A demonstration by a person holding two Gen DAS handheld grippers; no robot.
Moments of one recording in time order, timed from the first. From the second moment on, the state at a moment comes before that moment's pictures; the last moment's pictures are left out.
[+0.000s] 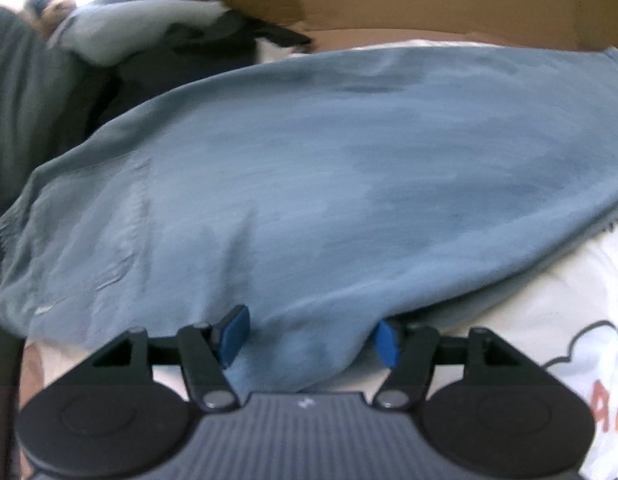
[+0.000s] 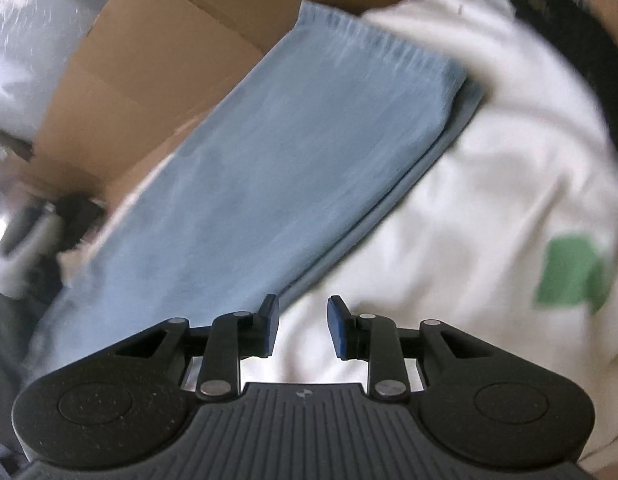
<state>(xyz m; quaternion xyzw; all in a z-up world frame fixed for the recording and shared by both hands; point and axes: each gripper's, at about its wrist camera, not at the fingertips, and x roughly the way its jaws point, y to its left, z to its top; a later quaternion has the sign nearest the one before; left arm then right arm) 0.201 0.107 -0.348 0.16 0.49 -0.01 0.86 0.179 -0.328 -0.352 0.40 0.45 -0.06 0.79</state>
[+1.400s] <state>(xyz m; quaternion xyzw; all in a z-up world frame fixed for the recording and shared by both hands) 0.167 0.169 -0.335 0.05 0.52 0.05 0.85 0.187 -0.313 -0.350 0.37 0.46 -0.03 0.81</state>
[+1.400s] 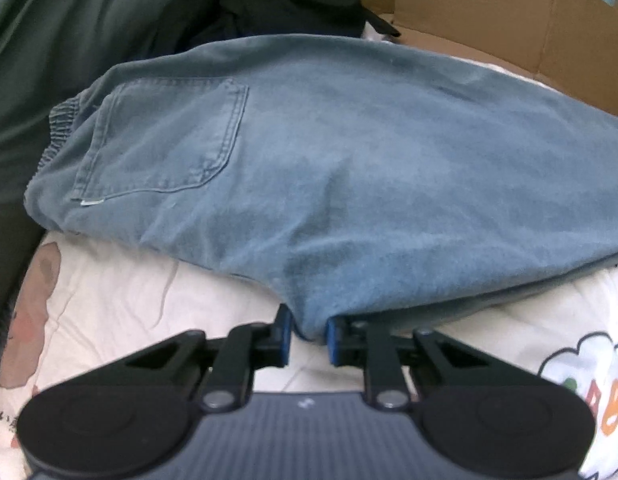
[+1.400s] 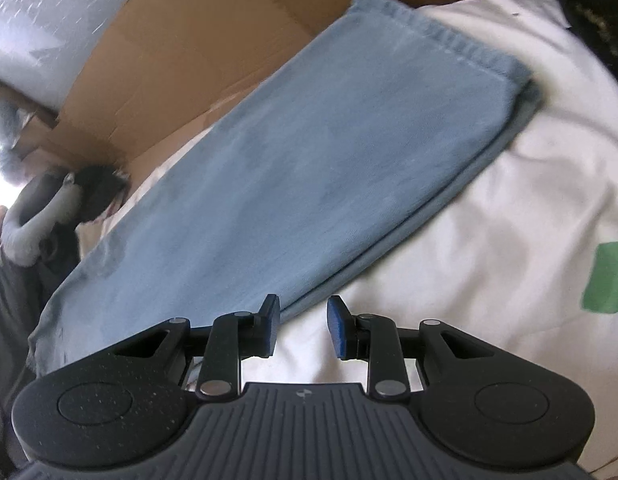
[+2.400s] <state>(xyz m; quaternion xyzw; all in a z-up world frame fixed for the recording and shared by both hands) 0.205 0.181 -0.354 -0.02 0.56 0.06 0.83 0.215 -0.262 -0.325 0.21 0.46 0.04 0.86</state>
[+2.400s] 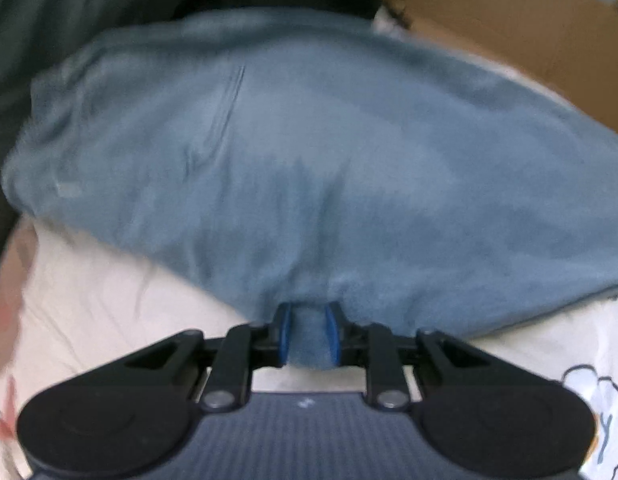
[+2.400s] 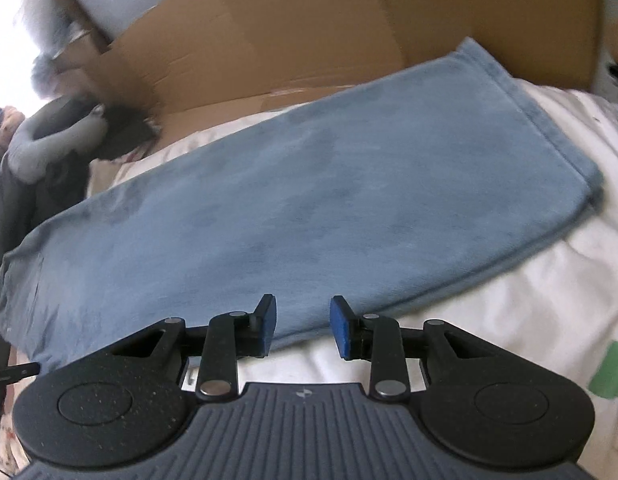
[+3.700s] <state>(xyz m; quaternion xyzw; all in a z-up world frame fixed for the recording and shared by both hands) 0.367 0.274 -0.291 0.02 0.40 0.13 0.91 0.202 -0.230 -0.336 0.10 0.49 0.06 0.86</state>
